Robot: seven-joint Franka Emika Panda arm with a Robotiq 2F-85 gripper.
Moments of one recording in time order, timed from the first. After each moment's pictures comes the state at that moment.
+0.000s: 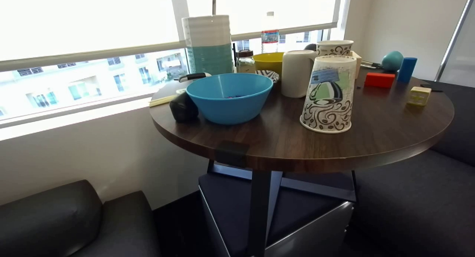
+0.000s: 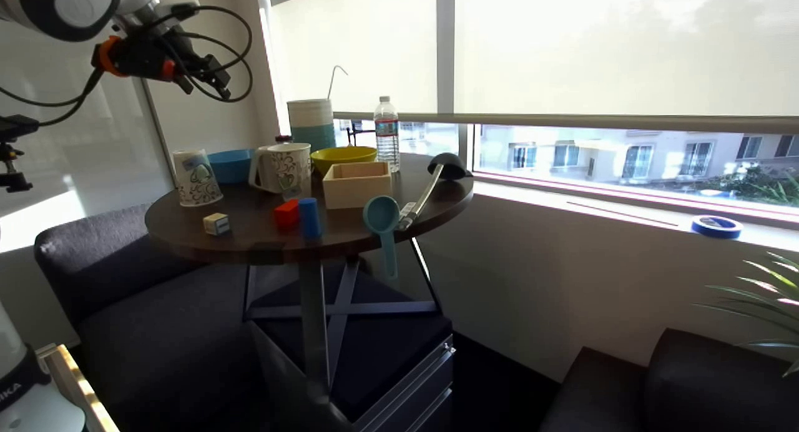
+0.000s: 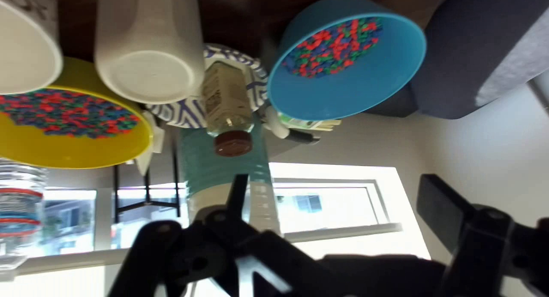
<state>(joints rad) 0.39 -0.77 -0.08 -2.66 0.25 2.67 -0.19</state>
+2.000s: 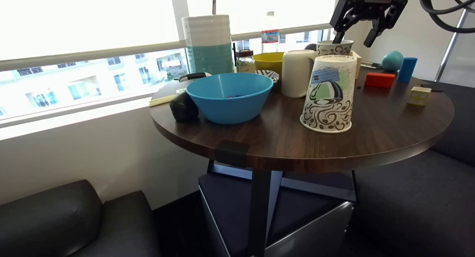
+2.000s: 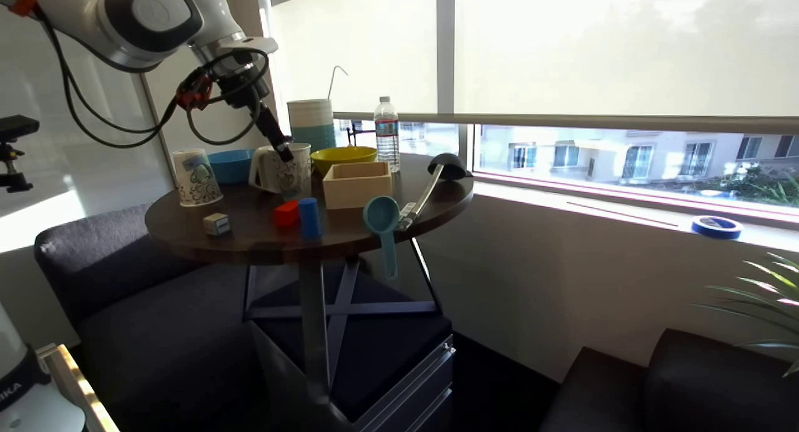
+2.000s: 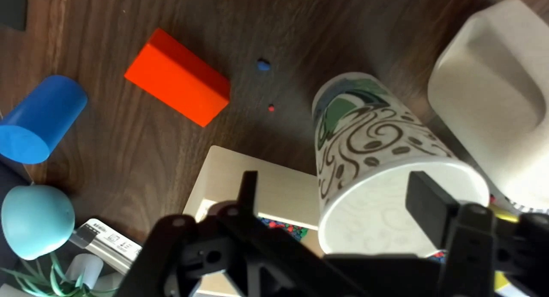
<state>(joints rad) -0.22 -0.51 0.17 -2.56 -0.05 2.42 0.46</state>
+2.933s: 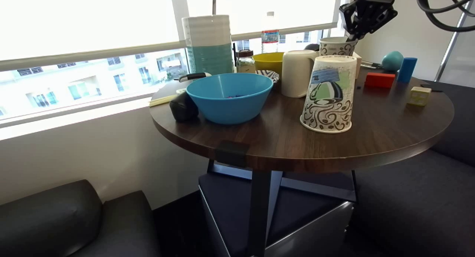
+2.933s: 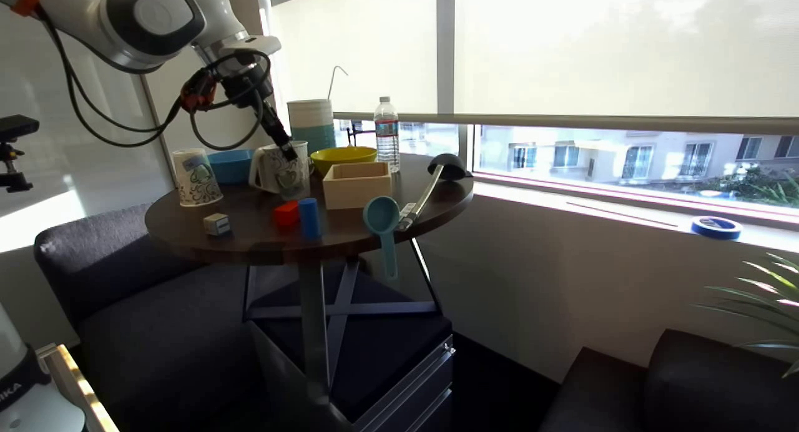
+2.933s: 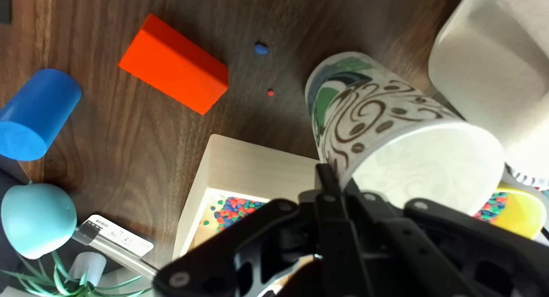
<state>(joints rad) -0.20 -0.52 0.13 -2.57 -0.04 2.47 0.48</state>
